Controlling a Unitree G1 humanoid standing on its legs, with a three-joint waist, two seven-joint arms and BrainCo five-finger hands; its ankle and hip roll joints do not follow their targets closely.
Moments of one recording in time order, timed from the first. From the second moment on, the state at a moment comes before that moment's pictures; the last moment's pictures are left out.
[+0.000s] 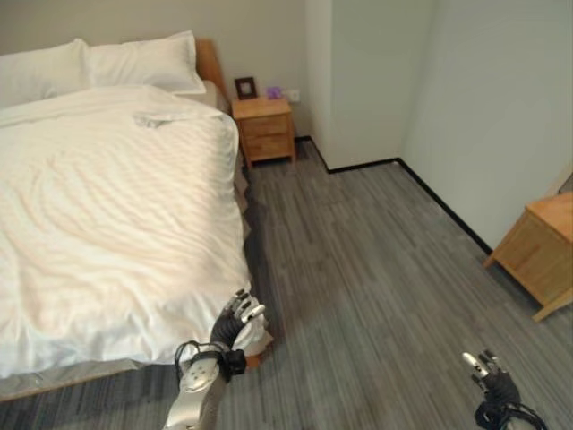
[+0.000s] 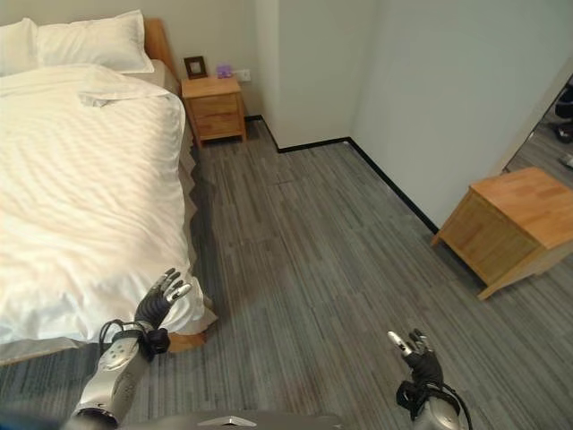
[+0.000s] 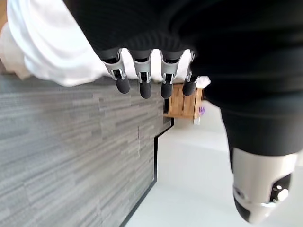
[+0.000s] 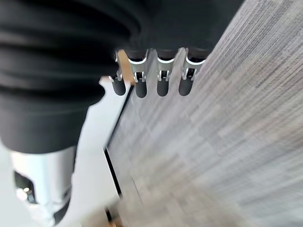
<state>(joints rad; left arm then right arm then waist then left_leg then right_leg) 0.11 0.29 -0.03 0.41 -0.41 -0.08 -0.07 0.30 -0.30 -0.10 0.44 0.48 -0.05 0.01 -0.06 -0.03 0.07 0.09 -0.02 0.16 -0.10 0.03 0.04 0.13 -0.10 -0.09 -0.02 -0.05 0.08</state>
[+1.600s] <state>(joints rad) 0.01 0.34 -0.07 0.48 -0.42 -0.06 -0.04 0.19 -0.27 -0.09 0.38 0.43 -0.06 0.01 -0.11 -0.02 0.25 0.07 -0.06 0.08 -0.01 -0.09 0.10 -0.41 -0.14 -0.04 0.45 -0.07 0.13</state>
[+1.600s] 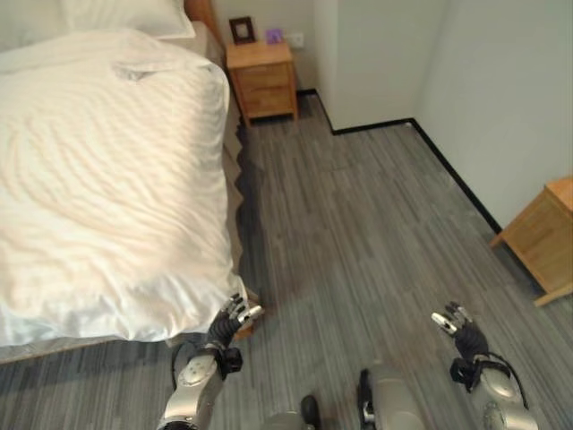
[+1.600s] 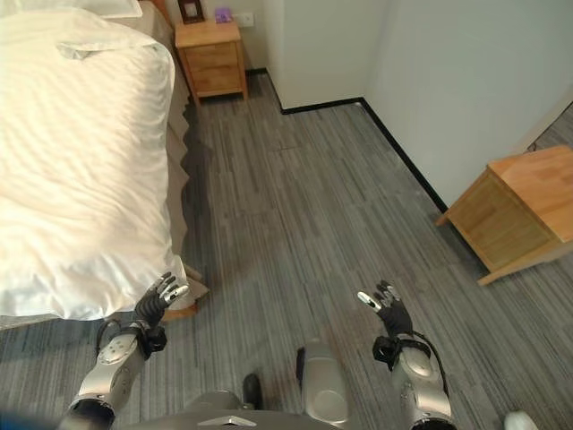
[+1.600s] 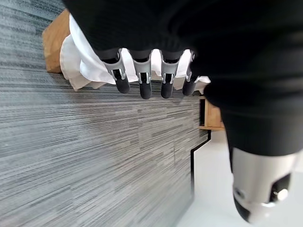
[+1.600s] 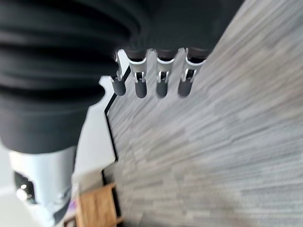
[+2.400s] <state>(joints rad) 0.13 0.28 -0.19 0.37 -0.42 -0.04 -0.13 0.12 -0.35 0.13 0.43 0.47 -0.05 0.11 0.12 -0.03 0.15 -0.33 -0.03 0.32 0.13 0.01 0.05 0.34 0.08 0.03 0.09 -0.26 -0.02</state>
